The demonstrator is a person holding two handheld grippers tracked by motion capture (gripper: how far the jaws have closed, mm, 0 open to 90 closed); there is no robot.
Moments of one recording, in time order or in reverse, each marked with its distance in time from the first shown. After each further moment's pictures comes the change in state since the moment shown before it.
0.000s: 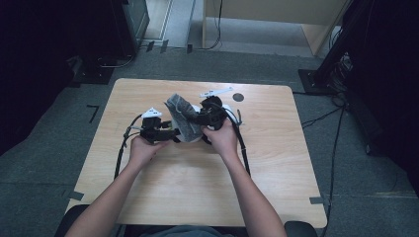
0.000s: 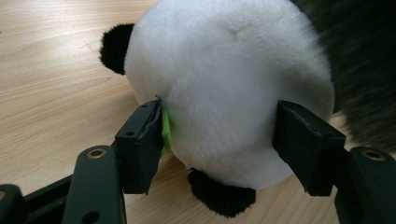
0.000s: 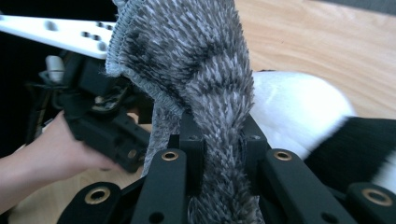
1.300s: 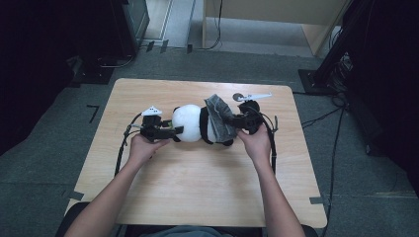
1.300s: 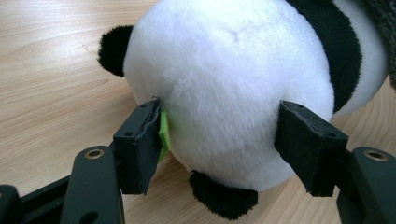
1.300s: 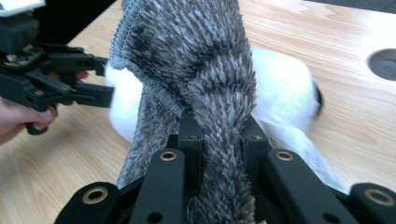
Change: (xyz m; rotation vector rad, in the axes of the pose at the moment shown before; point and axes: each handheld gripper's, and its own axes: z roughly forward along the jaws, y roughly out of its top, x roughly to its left) left arm 0.004 0.004 0.002 0.012 -0.025 -0.007; right arm -0.058 -0.040 -0.078 -0.016 -0.186 0.080
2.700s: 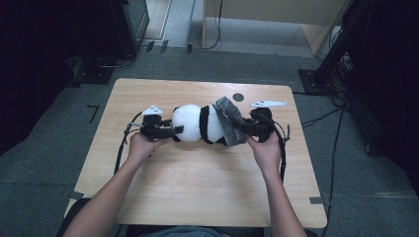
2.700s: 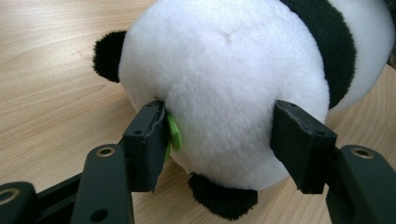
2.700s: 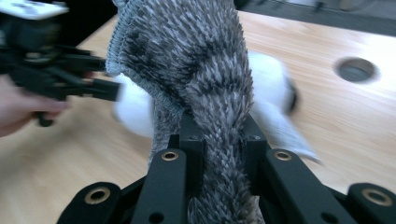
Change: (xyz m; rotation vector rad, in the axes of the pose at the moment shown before) left arm 0.002 0.003 0.000 0.008 -0.017 0.037; right arm 0.009 -0.018 -0.036 -0.081 -0.037 -0.018
